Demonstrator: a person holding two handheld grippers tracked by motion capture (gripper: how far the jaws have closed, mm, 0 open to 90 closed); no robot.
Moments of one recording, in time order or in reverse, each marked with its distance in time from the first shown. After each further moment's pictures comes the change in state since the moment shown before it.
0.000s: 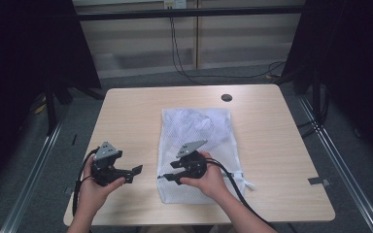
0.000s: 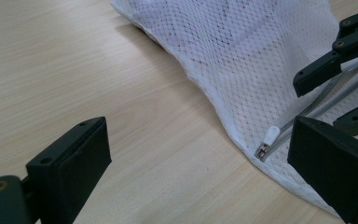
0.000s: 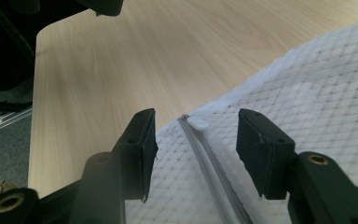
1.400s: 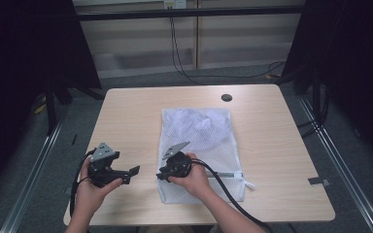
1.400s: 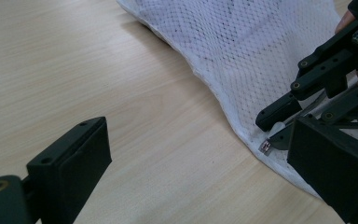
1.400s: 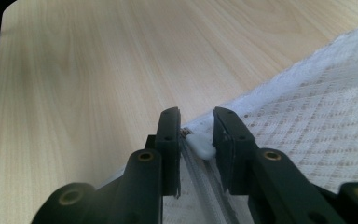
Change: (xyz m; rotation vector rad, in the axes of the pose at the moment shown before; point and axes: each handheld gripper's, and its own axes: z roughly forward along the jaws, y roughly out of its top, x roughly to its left) left arm 0.004 -0.004 -0.005 0.002 0.011 -0.004; right arm -0.002 0.004 0.047 0.087 0.003 -0.006
